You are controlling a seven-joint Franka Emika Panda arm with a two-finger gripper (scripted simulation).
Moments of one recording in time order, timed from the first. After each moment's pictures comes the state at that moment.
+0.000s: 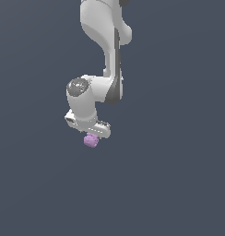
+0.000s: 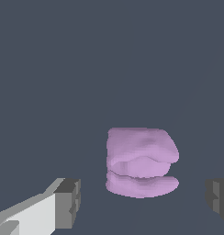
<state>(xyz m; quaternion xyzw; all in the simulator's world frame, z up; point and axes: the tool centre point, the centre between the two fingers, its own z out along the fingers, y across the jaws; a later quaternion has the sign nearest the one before) -0.003 -0.106 0.095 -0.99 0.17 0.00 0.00</state>
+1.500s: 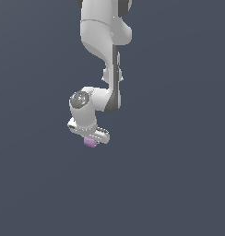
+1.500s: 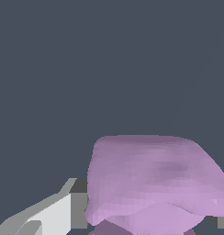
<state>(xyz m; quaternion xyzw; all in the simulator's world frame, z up) -0.004 -0.112 0.041 -0.98 0.18 0.00 0.00</state>
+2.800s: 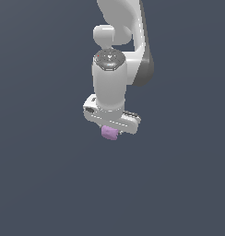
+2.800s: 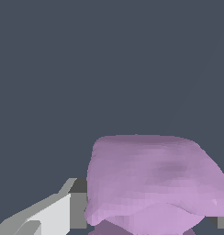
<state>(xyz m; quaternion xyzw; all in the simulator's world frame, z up) 0.035 -0.007 0.196 -0.98 0.18 0.00 0.00</state>
